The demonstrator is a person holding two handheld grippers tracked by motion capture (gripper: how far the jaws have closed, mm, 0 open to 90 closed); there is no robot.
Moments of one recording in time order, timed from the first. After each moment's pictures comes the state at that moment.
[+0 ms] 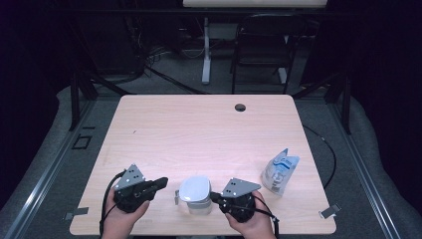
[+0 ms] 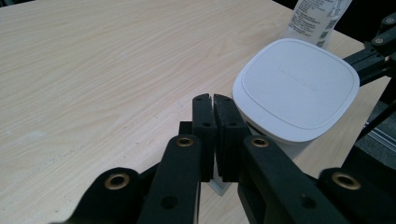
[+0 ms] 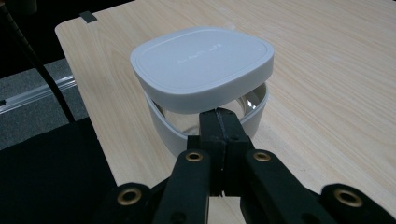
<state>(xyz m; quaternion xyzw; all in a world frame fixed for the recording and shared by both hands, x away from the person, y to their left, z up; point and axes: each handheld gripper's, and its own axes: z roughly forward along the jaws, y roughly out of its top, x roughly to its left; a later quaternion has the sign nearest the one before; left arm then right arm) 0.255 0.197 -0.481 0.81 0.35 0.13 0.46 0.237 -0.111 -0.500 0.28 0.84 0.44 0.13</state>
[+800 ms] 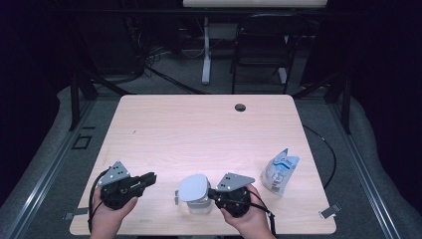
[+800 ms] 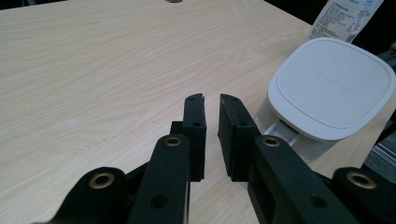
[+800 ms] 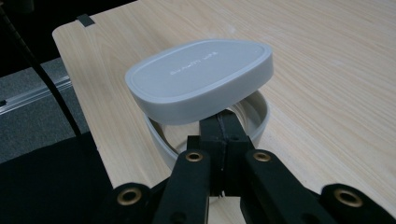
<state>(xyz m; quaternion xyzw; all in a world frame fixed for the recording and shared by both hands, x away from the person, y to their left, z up) 0.261 0.229 -0.481 0.79 0.37 0.14 0.47 0.246 -0.099 -0.490 0.28 0.85 0.44 0.12</state>
